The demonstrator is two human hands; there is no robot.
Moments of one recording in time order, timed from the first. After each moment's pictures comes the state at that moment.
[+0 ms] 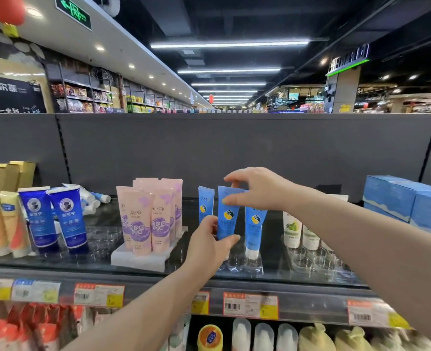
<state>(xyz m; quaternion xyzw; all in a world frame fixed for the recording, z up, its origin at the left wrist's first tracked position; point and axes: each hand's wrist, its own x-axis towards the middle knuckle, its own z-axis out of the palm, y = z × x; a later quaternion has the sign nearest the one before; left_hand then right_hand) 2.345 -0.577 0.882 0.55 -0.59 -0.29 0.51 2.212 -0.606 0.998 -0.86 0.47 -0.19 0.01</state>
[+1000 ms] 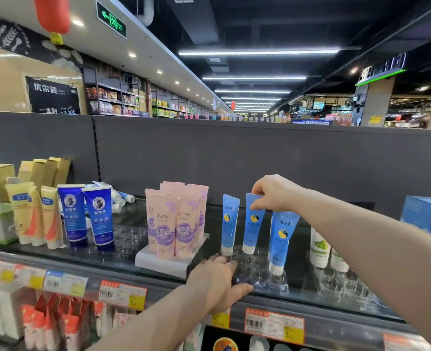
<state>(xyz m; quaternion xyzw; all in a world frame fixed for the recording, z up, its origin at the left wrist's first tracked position) 2.375 -0.560 0.876 0.66 -0.75 -0.07 0.01 2.237 -0.659 0.999 -0.85 0.52 -0.11 0.00</state>
